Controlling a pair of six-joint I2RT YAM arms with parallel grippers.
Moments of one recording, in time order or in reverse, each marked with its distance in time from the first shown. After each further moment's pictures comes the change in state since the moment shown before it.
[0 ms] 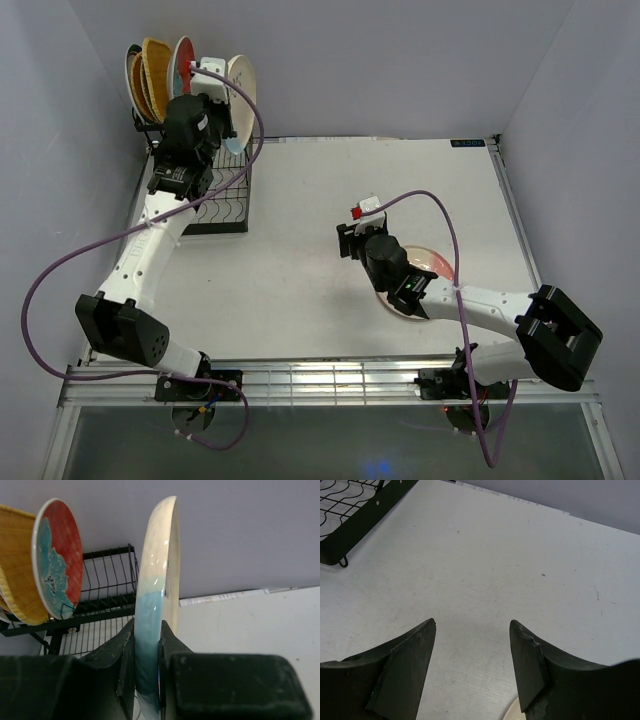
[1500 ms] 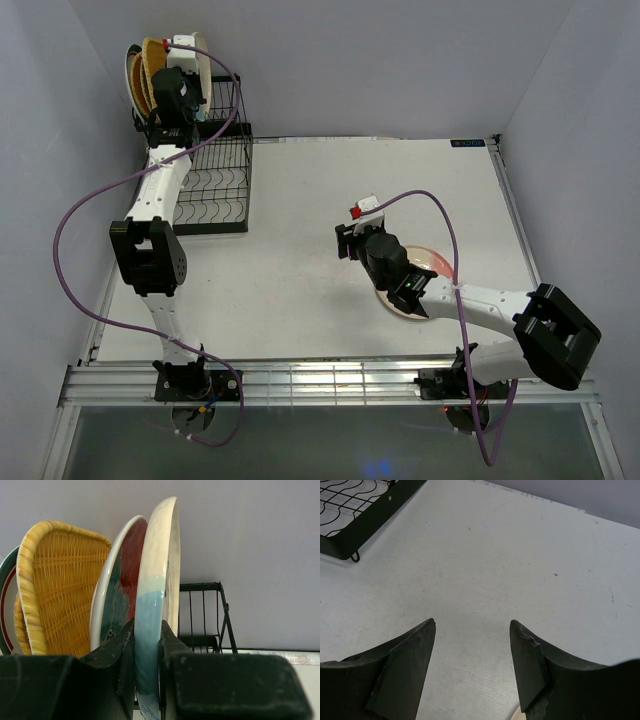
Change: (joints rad) left arm 0.261 0.521 0.386 0.226 0.044 0.072; right arm -0.018 0.011 0.000 0.000 -0.068 0.016
